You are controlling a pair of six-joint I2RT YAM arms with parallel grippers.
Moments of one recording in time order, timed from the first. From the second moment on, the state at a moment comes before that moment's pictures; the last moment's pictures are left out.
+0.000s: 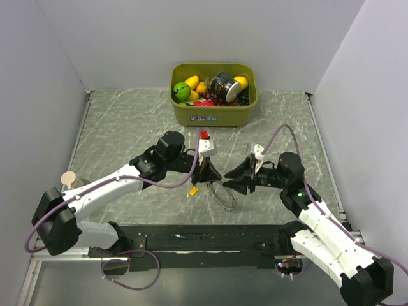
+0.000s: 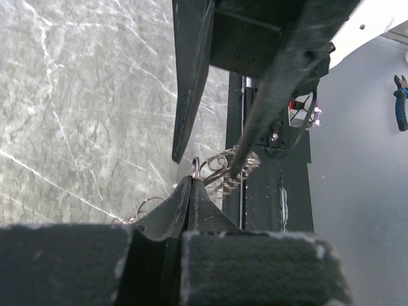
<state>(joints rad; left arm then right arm) -0.83 1.31 0.97 -0.02 0.71 -0.01 0.43 0.72 0.52 0.04 -0.90 0.03</state>
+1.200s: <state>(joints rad) -0.84 1.25 0.93 0.02 0.72 0.00 0.43 0.77 0.52 0.14 -0.95 0.13</state>
